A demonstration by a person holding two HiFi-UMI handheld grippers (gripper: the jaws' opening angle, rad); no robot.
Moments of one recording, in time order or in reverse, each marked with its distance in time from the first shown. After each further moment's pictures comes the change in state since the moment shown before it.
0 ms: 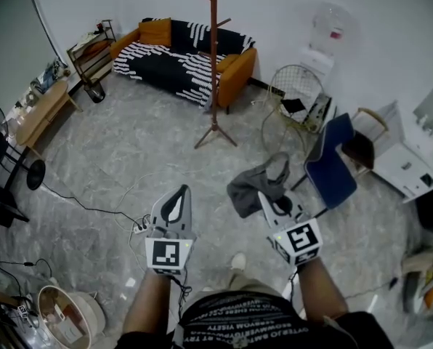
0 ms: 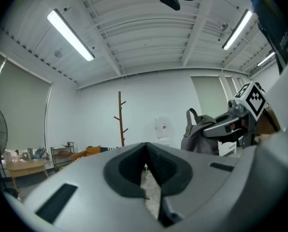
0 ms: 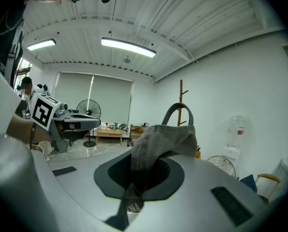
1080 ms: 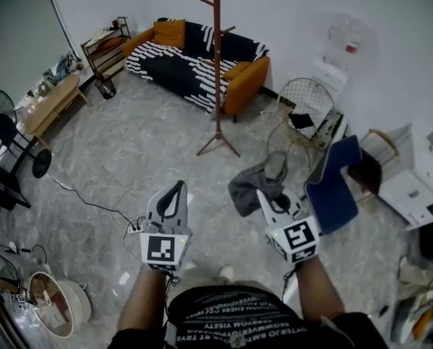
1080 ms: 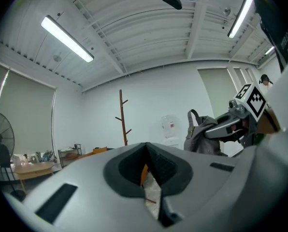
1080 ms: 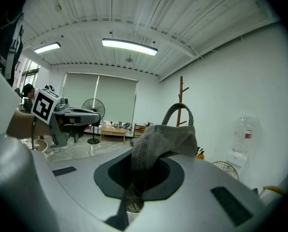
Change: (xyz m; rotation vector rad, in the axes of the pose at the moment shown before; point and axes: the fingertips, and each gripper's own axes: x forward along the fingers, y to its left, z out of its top) left arm 0.101 -0.029 0.025 0.033 0.029 0.106; right arm 0.036 -0.120 -0.003 -0.044 0.016 0.091
